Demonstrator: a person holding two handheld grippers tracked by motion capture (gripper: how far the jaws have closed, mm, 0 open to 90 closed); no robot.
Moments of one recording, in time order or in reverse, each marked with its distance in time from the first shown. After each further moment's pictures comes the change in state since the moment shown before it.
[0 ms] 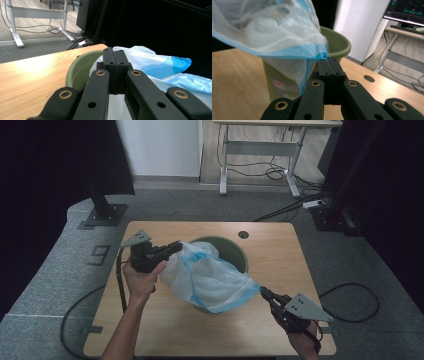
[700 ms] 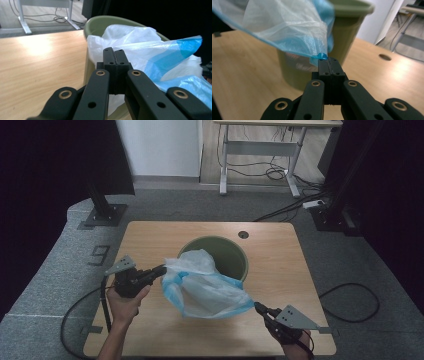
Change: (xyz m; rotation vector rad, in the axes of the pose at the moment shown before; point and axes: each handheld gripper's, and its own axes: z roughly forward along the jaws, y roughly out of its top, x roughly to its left) left arm 0.017 -0.066 -0.038 0.060 0.046 -0.012; right arm 0.020 -0.047 0.006 0.102 0.062 0.034
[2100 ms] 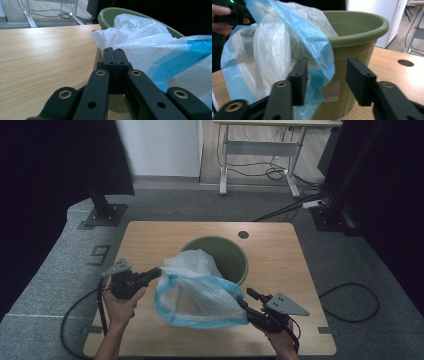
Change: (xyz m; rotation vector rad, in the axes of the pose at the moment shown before) left arm 0.013 -0.009 -0.003 0.011 0.022 -0.018; right arm 0.006 0.029 0.033 -0.080 0.044 0.176
